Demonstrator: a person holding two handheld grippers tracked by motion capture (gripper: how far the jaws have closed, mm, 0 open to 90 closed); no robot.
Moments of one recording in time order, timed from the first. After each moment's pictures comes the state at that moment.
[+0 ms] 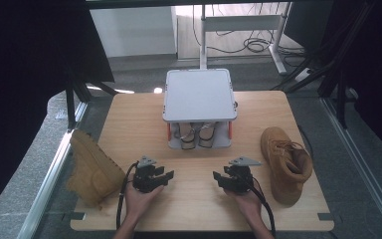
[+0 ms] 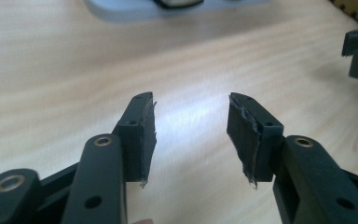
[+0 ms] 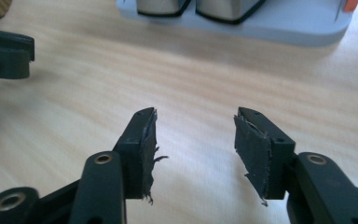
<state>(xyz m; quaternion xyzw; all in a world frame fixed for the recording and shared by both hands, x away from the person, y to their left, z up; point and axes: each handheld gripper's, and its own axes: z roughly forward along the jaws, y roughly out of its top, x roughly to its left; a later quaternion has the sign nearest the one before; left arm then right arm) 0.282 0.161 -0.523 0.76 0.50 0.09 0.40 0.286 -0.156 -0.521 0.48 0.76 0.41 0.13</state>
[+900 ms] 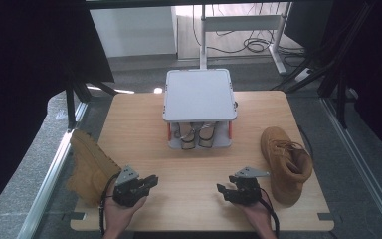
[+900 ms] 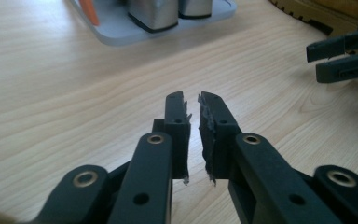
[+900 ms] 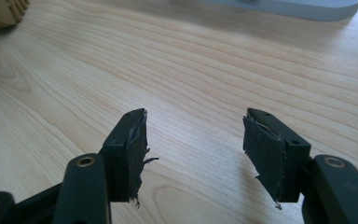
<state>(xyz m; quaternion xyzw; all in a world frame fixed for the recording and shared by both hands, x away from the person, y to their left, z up) 0.235 0.198 -0.482 0.77 0.44 0.14 0.44 0.260 -0.173 -0.523 0.45 0.78 0.41 0.12</state>
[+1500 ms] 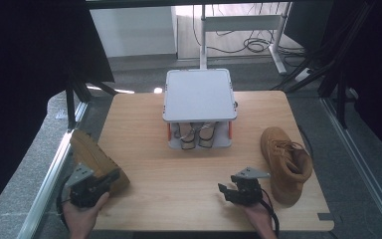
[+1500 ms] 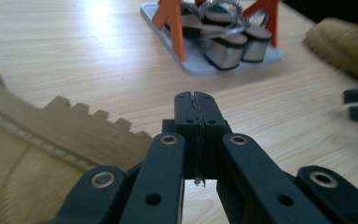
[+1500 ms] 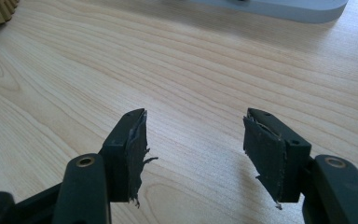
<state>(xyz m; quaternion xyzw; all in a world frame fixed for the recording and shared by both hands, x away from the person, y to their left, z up) 0.211 0.282 -0.442 0.70 0.51 0.19 0.47 0.258 -0.174 -0.522 0.45 0.78 0.41 0.13</state>
